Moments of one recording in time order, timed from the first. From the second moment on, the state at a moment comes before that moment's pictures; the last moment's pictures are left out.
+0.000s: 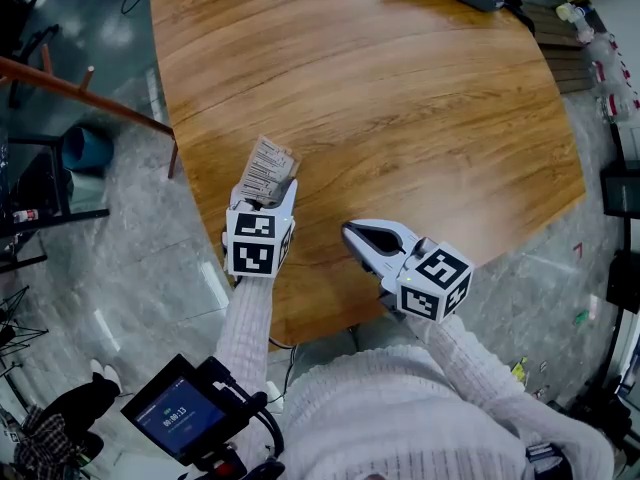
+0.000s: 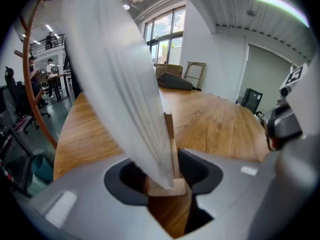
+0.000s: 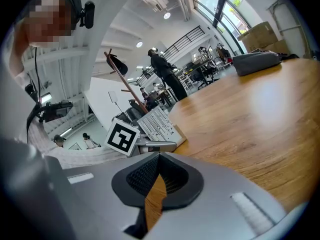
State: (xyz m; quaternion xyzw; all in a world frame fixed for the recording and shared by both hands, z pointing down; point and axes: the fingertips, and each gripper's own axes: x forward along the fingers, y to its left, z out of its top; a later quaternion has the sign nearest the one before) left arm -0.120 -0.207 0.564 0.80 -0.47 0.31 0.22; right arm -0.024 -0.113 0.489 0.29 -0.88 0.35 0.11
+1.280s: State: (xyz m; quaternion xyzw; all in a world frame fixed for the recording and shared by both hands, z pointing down) left arm -0.146 -0.115 0.444 0.79 -0.55 0.20 0.15; right arm -0.054 -0.089 0.419 0.25 -0.93 0.25 0.10
